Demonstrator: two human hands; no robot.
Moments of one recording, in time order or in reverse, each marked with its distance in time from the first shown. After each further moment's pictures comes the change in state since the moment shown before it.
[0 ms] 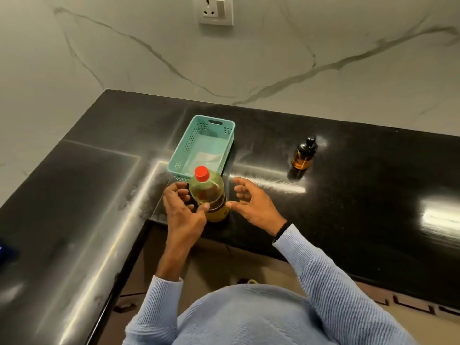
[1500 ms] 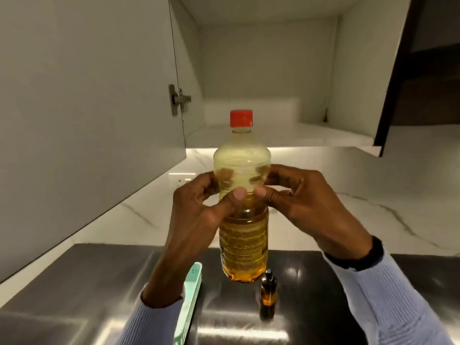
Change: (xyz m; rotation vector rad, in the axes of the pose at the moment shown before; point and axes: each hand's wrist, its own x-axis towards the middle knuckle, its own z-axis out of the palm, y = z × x) left_hand 0.017 0.345 -0.051 -0.466 -0.234 0.730; right_hand -0.154 -0.316 -0.165 -0.195 0.426 -0.749
